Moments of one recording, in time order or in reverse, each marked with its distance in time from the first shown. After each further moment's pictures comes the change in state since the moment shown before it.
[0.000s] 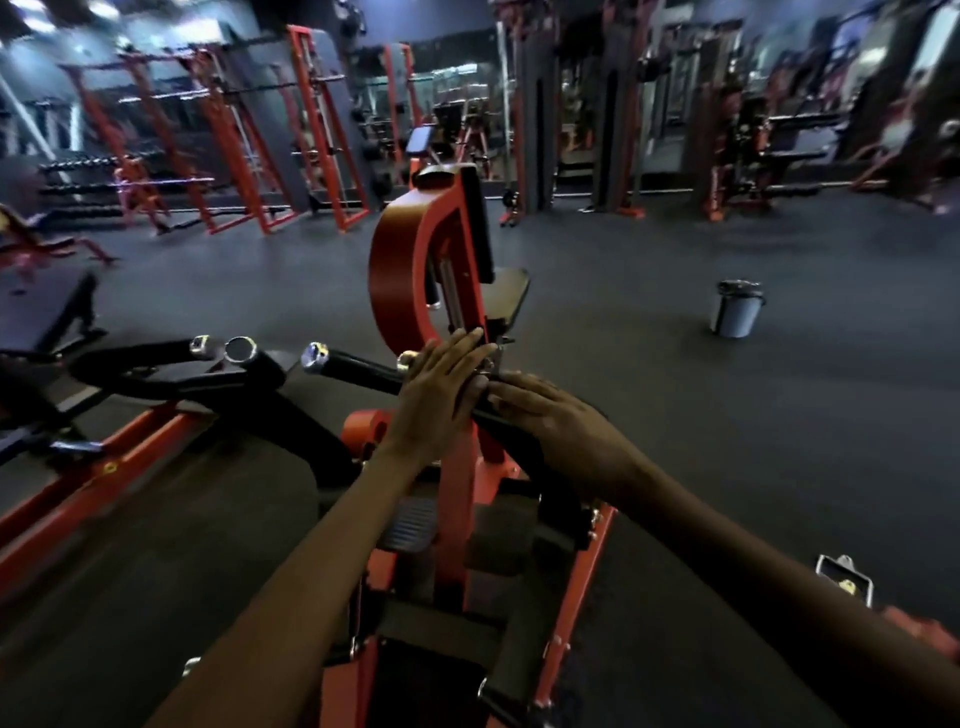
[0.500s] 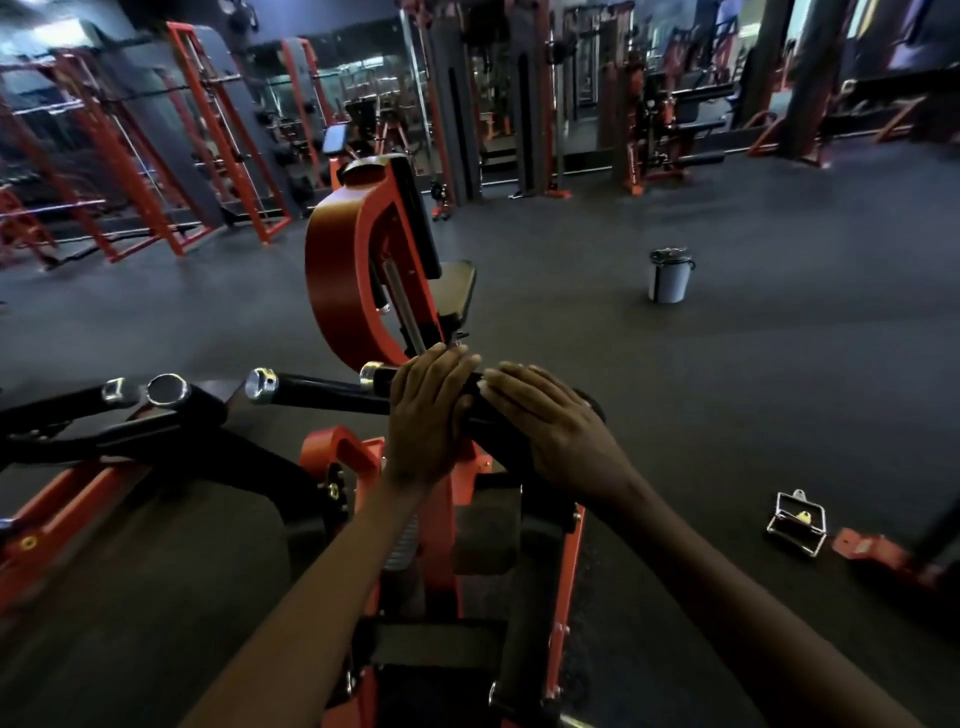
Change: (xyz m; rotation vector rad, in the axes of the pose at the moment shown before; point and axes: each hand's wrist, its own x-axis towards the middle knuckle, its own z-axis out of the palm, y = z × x) left_hand -0.004 -0.012 0.044 -0.038 0.271 0.176; right_hand -0.013 -0.002 0.033 -0.091 0.299 0.168
